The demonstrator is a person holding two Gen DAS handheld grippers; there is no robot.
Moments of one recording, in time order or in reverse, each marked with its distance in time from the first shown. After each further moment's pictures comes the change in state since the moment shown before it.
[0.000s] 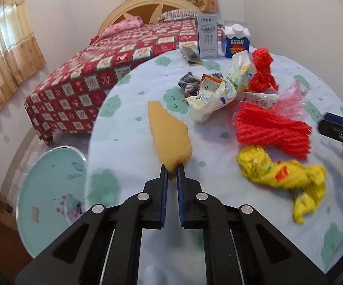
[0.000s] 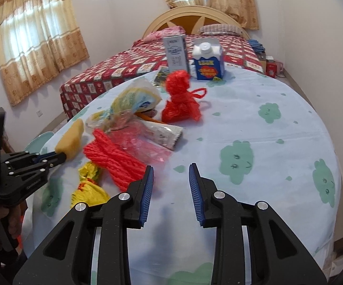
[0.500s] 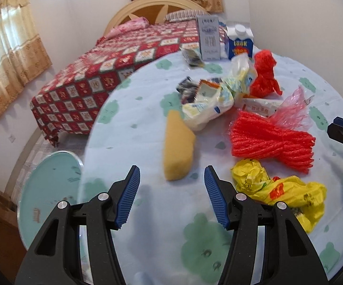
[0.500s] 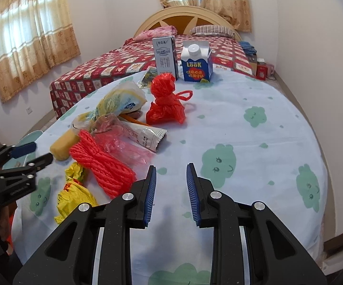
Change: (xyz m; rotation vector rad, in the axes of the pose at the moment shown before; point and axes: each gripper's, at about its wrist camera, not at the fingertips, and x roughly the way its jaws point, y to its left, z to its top) left arm 0.019 -0.017 0.015 -0.018 0.017 0.034; right arm -0.005 -0.023 0.000 0.016 -0.007 -0.063
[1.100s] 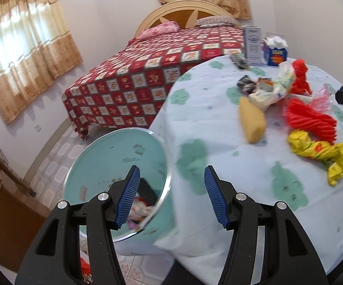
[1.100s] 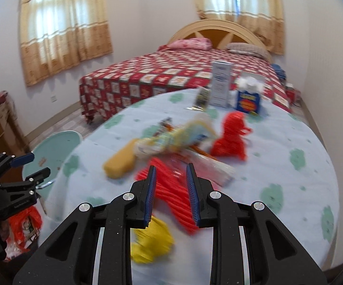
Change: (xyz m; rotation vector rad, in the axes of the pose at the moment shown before) left arm -0.055 0.076 -0.044 -0.061 -0.047 0.155; right arm -0.013 0.081 0.027 -0.146 -0.050 0.061
